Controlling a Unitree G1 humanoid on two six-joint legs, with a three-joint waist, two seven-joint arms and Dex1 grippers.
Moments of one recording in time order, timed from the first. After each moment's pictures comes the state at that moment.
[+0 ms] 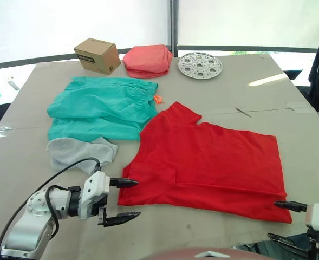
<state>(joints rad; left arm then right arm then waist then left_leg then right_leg) 0.30 0.82 0.13 -0.23 -0.47 0.07 -1.32 0.80 -0.74 -0.45 -0.46 0.35 -0.03 1.13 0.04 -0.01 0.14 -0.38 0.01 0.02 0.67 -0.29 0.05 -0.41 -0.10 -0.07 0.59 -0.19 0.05</state>
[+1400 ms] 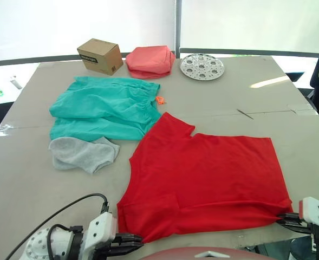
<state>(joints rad) 0.68 0.81 0.06 -0.35 -0.37 -0.08 -1.27 0.71 -0.95 -0.37 -0.30 0.23 0.00 1.19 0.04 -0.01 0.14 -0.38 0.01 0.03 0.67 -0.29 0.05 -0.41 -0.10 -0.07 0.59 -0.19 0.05</state>
